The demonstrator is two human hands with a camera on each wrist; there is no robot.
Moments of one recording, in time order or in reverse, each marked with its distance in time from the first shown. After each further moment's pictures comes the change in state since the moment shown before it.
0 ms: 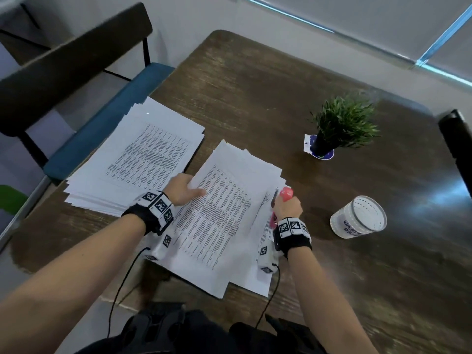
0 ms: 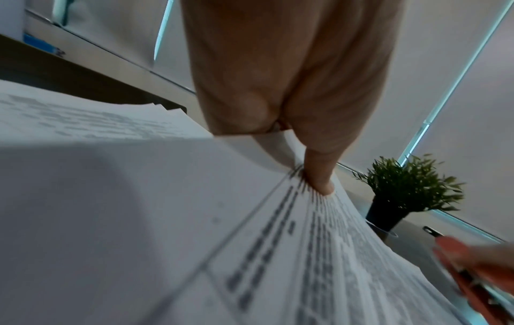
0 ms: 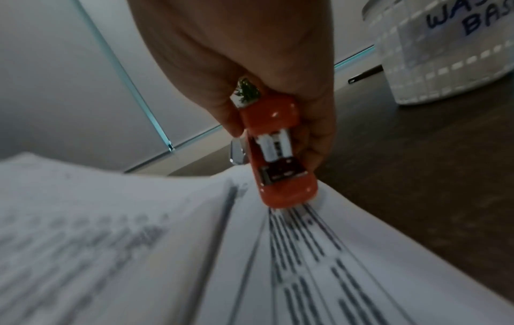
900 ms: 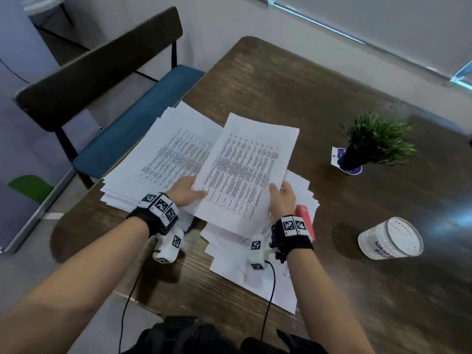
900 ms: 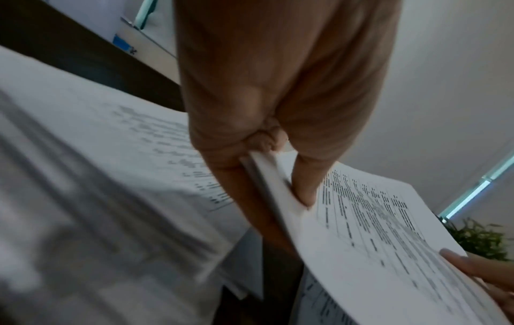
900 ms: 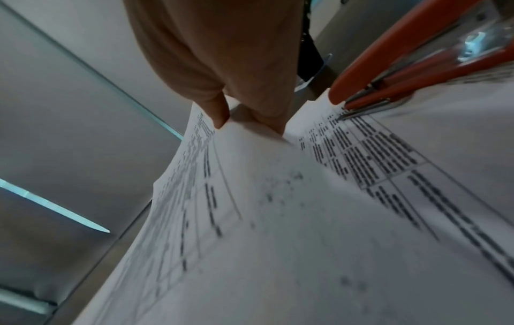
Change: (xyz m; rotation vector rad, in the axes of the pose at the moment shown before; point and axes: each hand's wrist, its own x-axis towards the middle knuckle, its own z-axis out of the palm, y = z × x) left_hand -0.001 -0.052 -0.047 -0.175 0.000 -0.135; right_hand -0.046 -0.063 0.067 0.551 -0.231 -0.194
